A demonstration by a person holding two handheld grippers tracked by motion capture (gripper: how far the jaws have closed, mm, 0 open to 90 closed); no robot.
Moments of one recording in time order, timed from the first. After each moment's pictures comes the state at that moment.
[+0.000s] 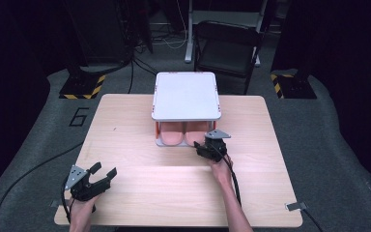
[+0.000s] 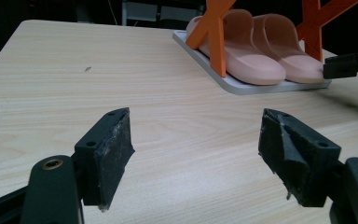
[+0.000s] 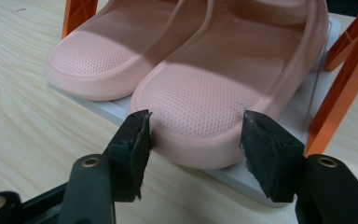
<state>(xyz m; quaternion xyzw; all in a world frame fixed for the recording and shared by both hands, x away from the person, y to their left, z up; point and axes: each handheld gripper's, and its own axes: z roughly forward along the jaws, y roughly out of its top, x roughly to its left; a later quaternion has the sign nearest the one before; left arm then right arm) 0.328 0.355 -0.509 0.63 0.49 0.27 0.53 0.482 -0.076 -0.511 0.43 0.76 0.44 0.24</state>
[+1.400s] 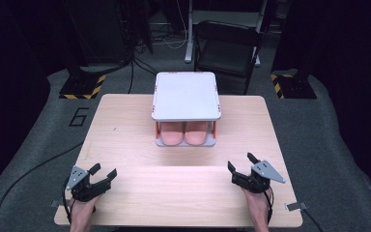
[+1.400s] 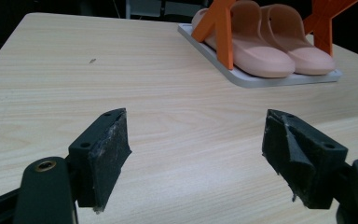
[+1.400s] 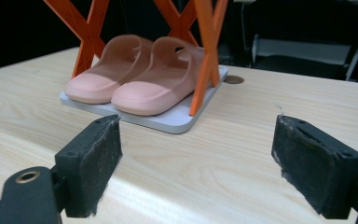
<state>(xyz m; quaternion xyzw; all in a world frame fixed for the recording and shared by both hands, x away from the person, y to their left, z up) 0.330 0.357 -0.518 0.64 0.50 0.27 0.52 0.347 -0.190 -0.496 0.43 0.65 0.54 0.33</state>
